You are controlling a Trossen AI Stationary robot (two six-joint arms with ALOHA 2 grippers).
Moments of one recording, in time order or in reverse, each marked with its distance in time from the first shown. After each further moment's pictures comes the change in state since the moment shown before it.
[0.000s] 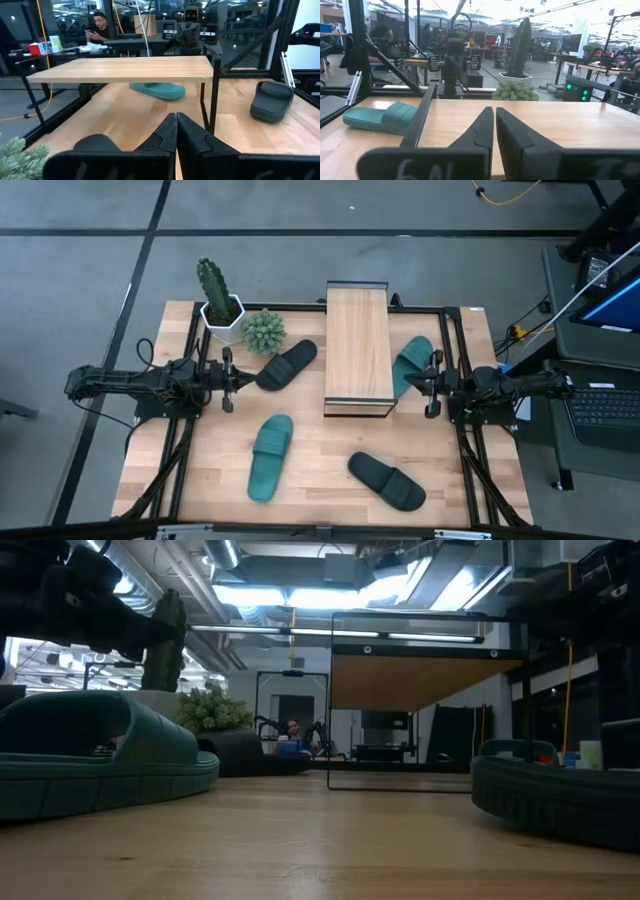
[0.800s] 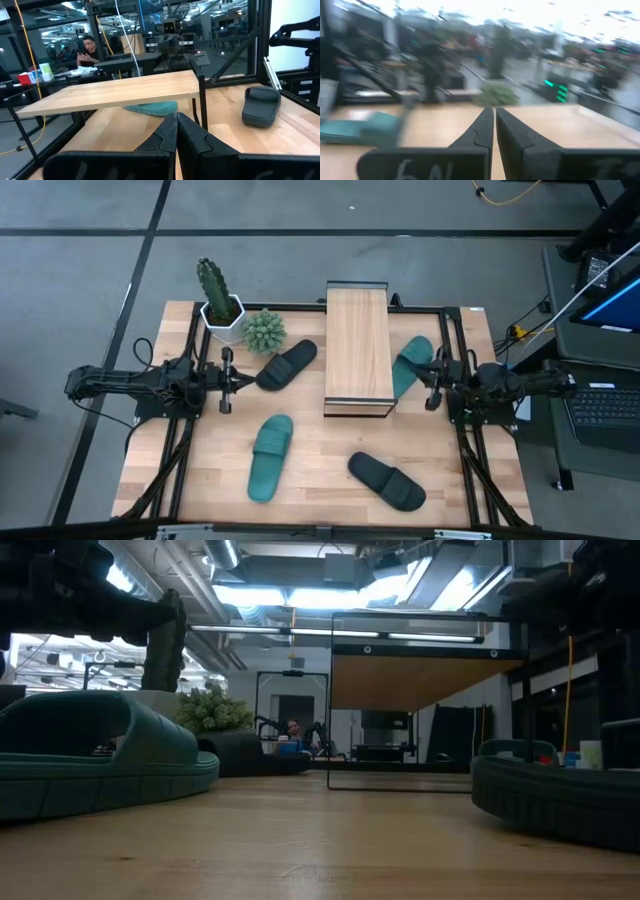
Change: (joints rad) left arm -0.001 0.000 0.000 0.077 0.077 0.106; right arm 0.000 0.048 0.102 -0.090 0.178 0.012
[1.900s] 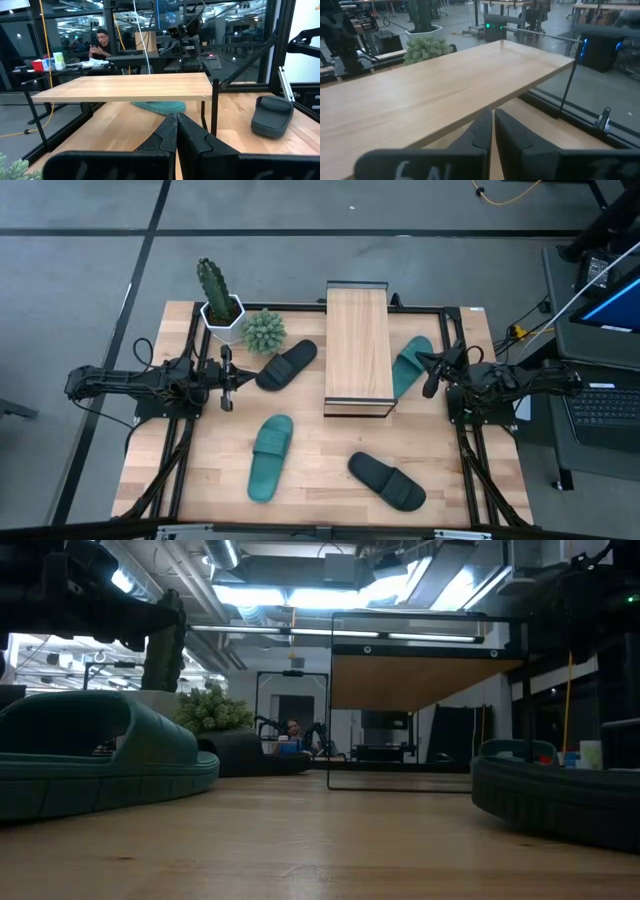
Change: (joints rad) left arm 0.001 0.000 0.000 0.005 -0.072 -0.083; right arm -0.001 0.082 0.142 -0.406 0.275 0.352
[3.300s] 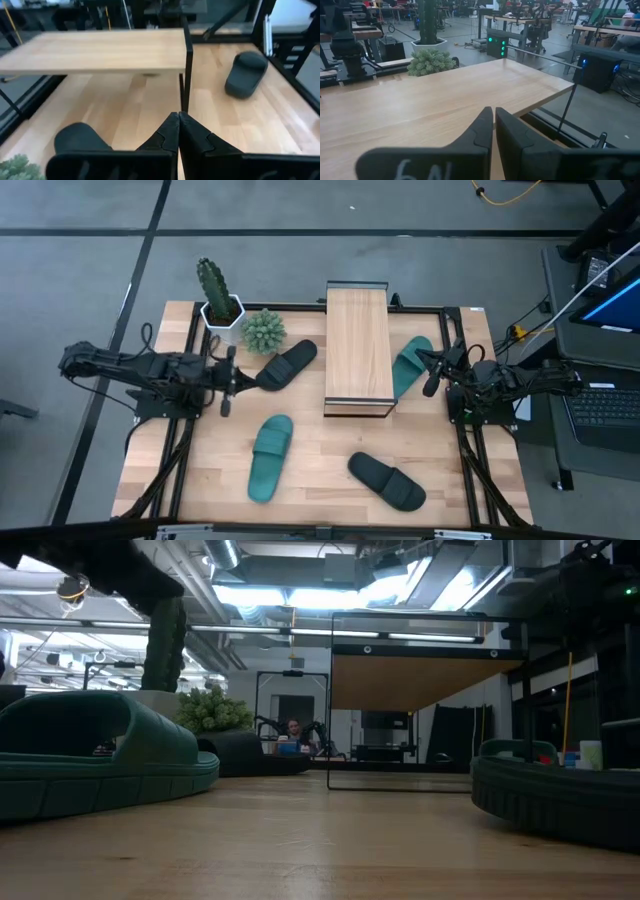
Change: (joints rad) left arm -0.177 0.362 0.447 -0.470 -0.084 -0.098; right arm 0.000 0.001 0.000 0.114 0.002 -0.158
